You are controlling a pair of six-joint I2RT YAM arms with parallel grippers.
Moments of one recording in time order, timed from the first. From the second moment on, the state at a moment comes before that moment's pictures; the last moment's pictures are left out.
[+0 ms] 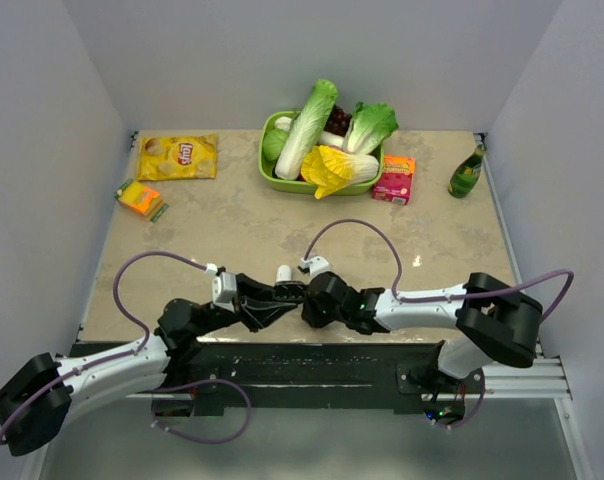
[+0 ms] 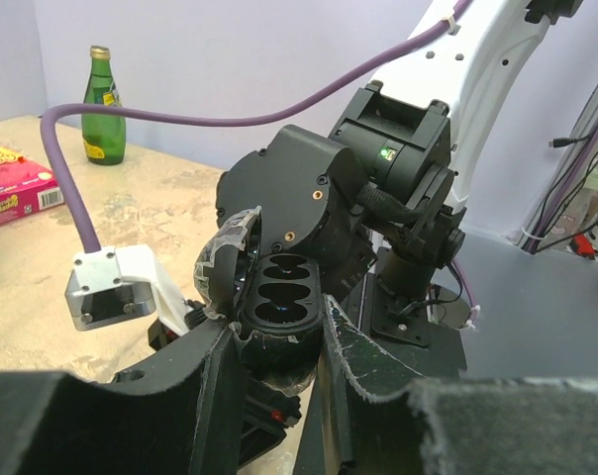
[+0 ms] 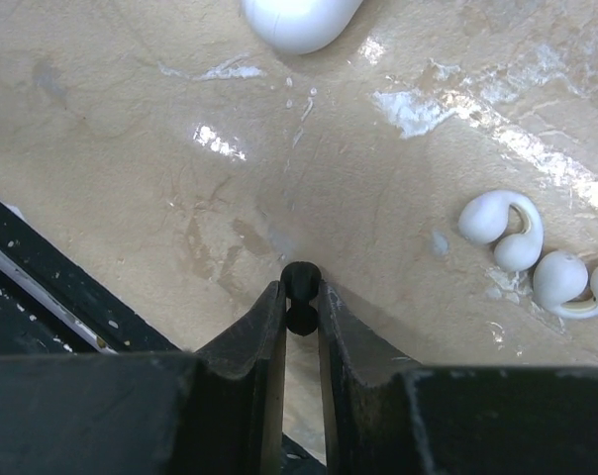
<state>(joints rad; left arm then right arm) -0.89 0.74 0.05 1.02 0.38 -0.34 1.11 1.50 0.63 0.04 0.17 0.59</state>
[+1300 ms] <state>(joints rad) -0.89 0.89 0.05 1.16 0.38 -0.39 1.11 0.66 0.72 -0.24 0.00 0.29</state>
